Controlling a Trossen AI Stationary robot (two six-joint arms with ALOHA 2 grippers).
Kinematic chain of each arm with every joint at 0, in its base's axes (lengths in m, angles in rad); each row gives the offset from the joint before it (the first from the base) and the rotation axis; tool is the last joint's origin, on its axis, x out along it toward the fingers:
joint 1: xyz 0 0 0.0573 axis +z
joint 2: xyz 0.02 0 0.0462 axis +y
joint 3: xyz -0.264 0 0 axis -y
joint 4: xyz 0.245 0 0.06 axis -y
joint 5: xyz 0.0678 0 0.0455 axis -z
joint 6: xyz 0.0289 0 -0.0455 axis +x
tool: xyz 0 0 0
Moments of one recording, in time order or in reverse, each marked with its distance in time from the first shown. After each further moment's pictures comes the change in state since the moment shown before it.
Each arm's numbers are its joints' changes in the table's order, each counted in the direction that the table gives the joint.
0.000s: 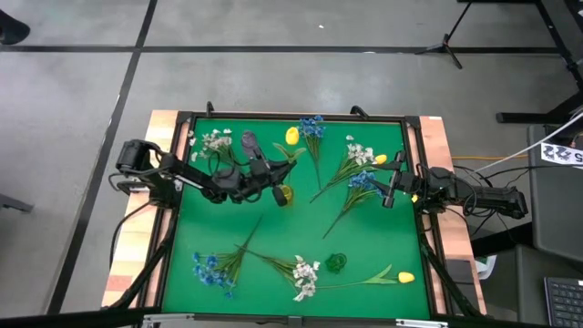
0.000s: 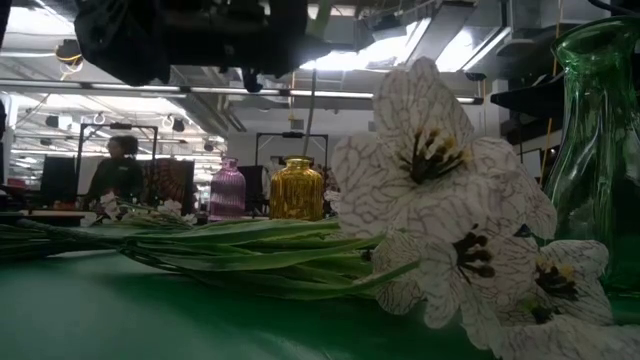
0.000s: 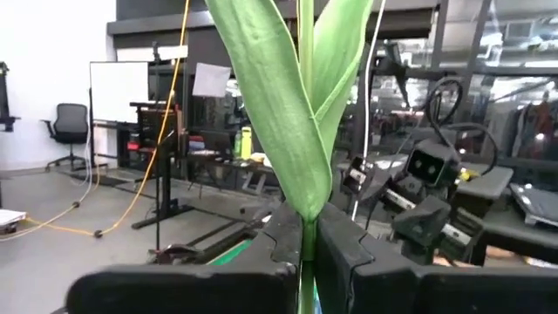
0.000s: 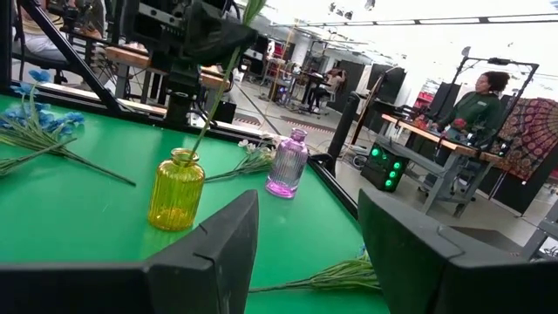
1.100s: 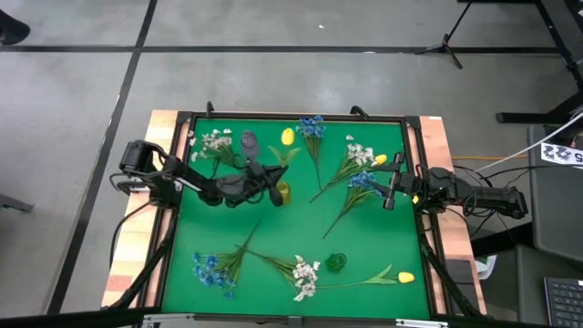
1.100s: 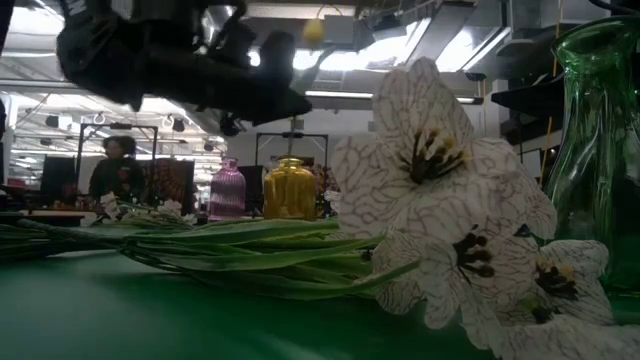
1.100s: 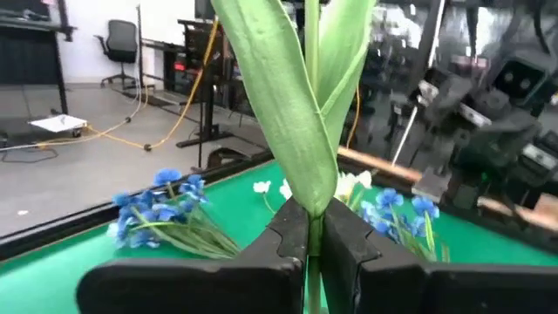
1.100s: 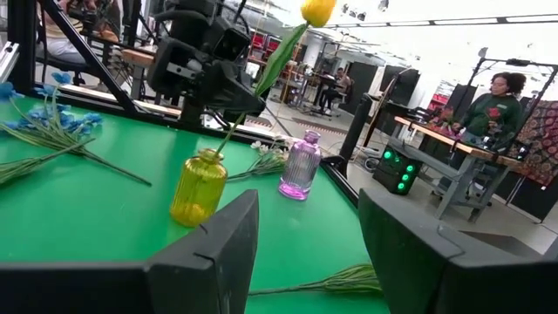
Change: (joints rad) left arm -0.010 0.033 -0.118 -0.061 -0.145 -0.212; right arm 0.000 0.000 0.000 -0.001 -0.036 0.001
